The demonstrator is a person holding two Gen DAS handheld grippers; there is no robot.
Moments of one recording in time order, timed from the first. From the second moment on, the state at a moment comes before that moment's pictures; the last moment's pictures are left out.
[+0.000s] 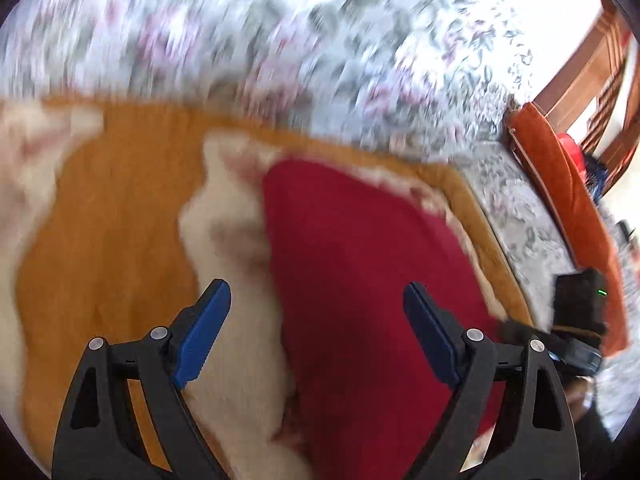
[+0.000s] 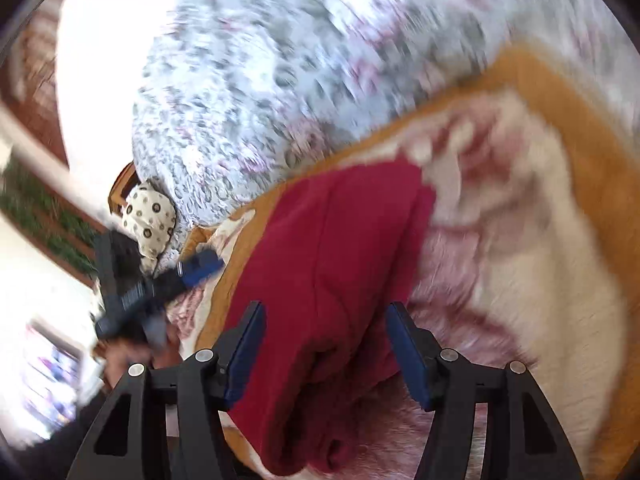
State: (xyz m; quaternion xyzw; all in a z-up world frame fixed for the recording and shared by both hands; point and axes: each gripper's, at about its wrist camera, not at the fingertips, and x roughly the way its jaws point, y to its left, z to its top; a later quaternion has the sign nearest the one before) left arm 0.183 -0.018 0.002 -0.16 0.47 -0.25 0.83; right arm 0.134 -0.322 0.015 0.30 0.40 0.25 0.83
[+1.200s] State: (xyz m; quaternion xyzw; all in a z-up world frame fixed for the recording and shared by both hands) left arm 0.182 -0.036 -0.014 -0.22 0.46 -0.28 0.81; right arm 0.135 -0.310 -0.008 0.29 0.36 0.25 0.85
